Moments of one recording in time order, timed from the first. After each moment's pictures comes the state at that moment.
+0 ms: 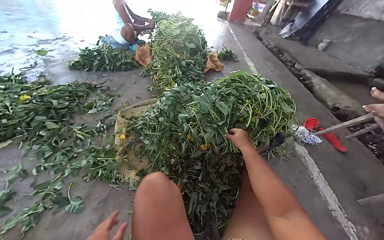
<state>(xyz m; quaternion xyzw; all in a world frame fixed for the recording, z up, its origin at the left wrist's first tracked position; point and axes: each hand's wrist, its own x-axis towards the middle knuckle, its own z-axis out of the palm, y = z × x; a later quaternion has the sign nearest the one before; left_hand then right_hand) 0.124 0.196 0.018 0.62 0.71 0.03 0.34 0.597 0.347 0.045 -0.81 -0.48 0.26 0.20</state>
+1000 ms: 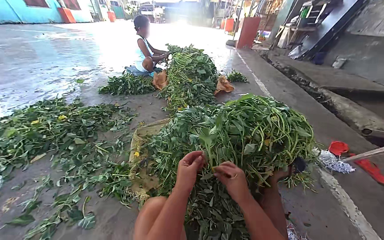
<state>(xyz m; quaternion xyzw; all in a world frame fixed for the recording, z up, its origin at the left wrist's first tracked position) 0.328 0.322 0.100 0.46 0.42 0.50 0.61 0.489 0.273 0.067 -0.58 -0.65 0.19 0.46</state>
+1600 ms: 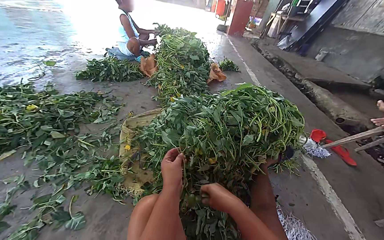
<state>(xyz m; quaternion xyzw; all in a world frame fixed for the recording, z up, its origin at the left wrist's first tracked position) 0.304 0.343 0.076 0.31 0.51 0.55 0.58 0.453 0.278 0.022 -0.62 -0.66 0.42 0.06</state>
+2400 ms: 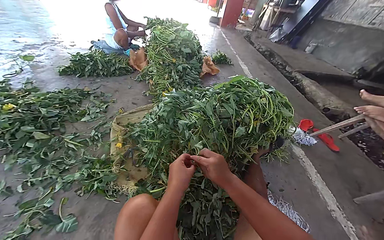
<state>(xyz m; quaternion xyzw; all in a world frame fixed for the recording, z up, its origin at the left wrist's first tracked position) 0.311 0.326 0.076 0.64 0.56 0.20 0.49 0.463 0.299 0.042 -0.51 -0.78 0.02 0.35</state>
